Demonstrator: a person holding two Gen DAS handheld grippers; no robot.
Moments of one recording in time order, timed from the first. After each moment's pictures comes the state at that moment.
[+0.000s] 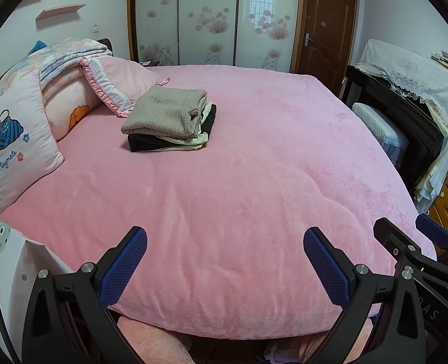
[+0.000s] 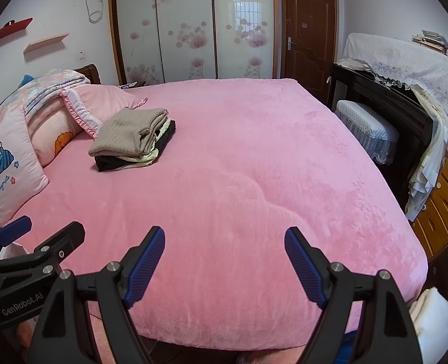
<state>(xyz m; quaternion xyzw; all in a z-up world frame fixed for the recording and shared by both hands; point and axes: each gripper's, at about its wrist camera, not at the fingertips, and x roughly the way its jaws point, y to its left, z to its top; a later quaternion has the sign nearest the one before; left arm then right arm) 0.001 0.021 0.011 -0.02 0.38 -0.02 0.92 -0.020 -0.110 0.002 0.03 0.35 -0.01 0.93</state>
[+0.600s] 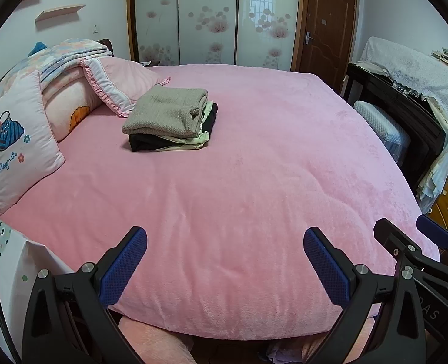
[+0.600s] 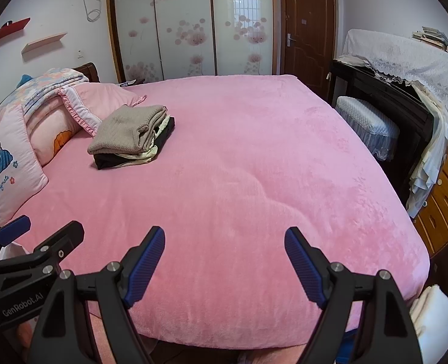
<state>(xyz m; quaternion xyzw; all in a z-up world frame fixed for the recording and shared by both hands) 0.003 0.023 0.008 -0.01 0.39 -0.02 0.92 -0.021 -0.109 -0.011 0.03 0.36 -0.01 0.93</state>
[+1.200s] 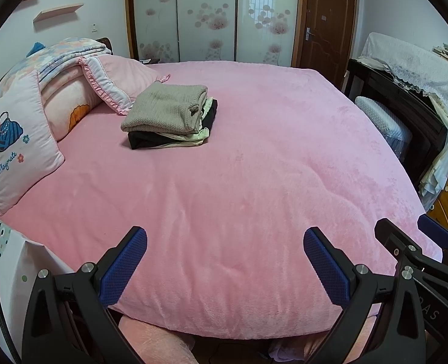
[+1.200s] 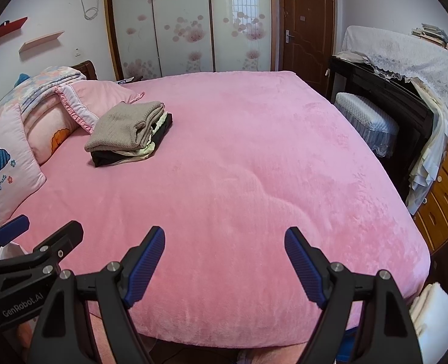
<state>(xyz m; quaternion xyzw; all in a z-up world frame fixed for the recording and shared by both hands) 0.007 0.024 0.003 -0.01 0.39 -0.02 0.92 -0.020 -0.115 -0.020 0.04 0.37 -0.01 0.93</state>
